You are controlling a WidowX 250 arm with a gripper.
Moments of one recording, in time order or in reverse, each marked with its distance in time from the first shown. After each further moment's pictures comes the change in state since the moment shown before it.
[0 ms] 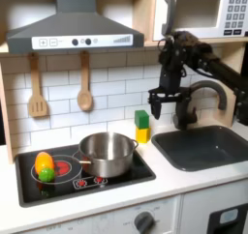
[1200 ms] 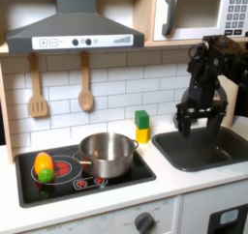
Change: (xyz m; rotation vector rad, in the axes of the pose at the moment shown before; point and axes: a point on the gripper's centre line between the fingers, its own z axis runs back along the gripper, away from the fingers) arm -0.101 -0.011 0.019 -0.024 0.030 -0.035
